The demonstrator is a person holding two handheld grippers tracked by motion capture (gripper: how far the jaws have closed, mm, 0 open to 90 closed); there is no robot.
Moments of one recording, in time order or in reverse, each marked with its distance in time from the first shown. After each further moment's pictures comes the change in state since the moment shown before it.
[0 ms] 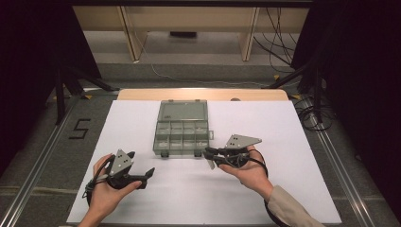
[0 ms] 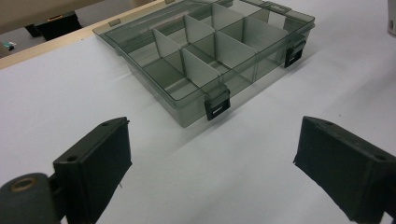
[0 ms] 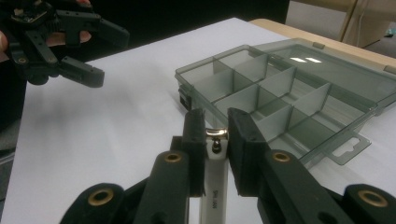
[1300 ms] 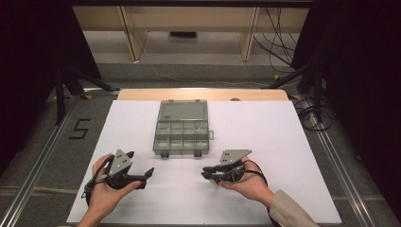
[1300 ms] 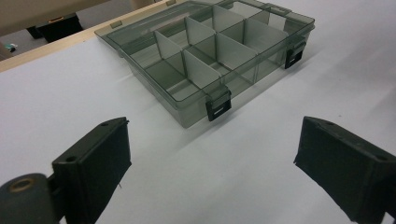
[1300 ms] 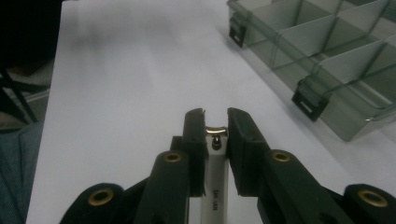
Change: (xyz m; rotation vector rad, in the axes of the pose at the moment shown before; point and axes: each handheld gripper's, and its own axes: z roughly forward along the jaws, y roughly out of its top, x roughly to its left) left arm -0.001 0.000 -0.002 -0.008 0.001 -0.017; right arm 0.016 -0.030 0.008 0.181 0.124 -0.091
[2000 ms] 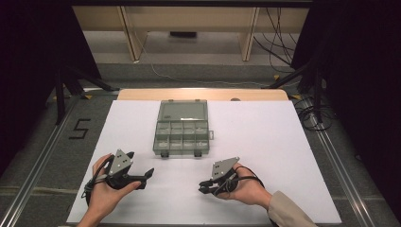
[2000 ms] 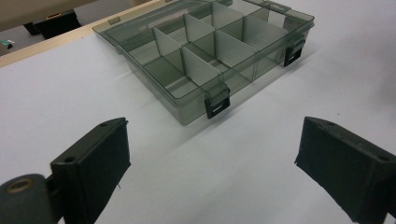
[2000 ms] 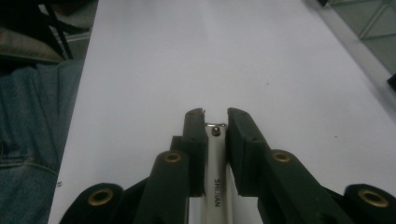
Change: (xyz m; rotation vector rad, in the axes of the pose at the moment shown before) left arm 0.002 0.000 0.000 0.013 -0.013 0.024; right arm 0.015 -0.009 0.017 0.153 0.157 -0.149
